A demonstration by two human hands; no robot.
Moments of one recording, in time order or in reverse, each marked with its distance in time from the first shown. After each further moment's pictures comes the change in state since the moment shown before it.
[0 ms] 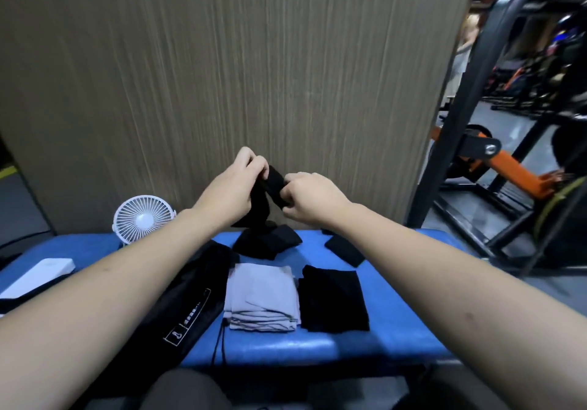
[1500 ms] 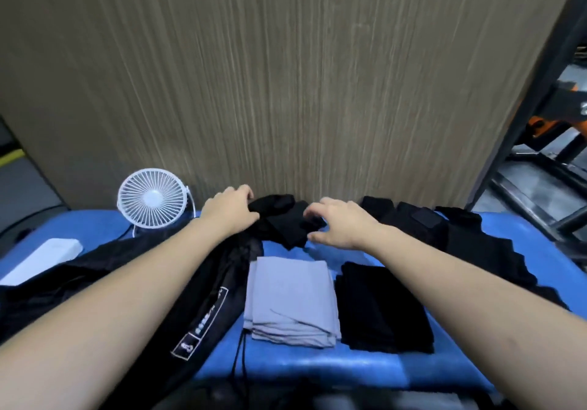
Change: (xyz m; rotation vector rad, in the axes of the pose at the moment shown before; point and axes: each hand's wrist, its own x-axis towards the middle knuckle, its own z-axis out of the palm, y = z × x) left_hand -0.016 -0.110 0.116 0.130 -0.470 -0.570; right_hand 0.019 0.039 0.162 0.224 -0.264 0.094
